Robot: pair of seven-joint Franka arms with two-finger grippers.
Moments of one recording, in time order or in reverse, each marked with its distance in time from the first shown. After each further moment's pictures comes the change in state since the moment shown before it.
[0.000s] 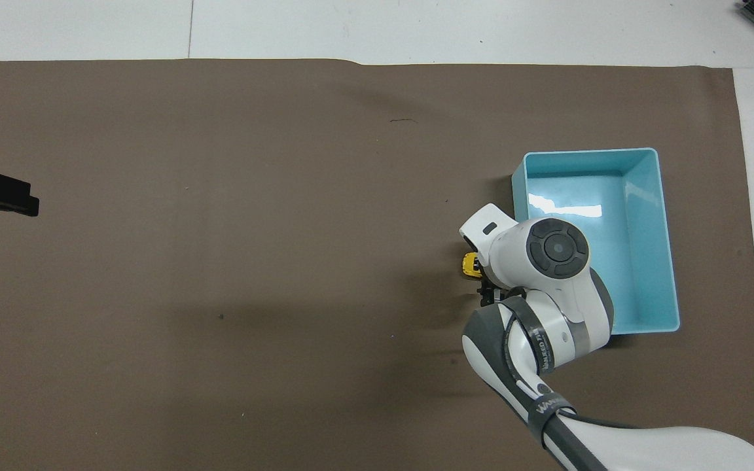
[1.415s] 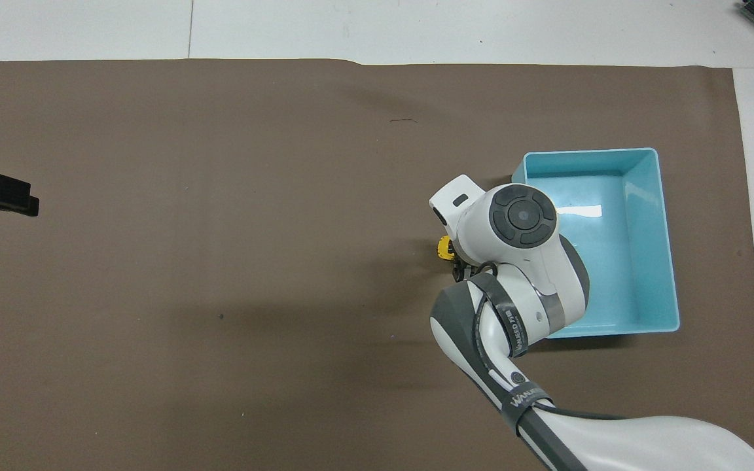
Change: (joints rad) left arm 0.000 0.000 0.000 0.000 0.000 0.000 0.000; right arm 0.059 0.063 0.002 0.218 0.001 -0.145 0.109
